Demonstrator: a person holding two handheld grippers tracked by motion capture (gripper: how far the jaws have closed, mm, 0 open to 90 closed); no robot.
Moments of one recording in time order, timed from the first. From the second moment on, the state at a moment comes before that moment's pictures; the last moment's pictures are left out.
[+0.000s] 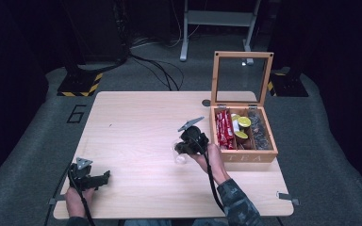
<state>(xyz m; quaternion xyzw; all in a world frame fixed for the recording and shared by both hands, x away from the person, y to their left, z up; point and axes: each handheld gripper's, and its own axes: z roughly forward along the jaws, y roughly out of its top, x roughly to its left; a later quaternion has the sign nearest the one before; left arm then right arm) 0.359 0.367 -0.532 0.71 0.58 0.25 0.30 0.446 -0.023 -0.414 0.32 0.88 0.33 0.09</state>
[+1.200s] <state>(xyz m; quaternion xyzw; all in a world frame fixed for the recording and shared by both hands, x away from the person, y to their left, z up) 0.359 0.367 -0.532 0.71 0.58 0.25 0.30 0.411 -0.059 -0.389 0.33 0.85 0.40 0.12</state>
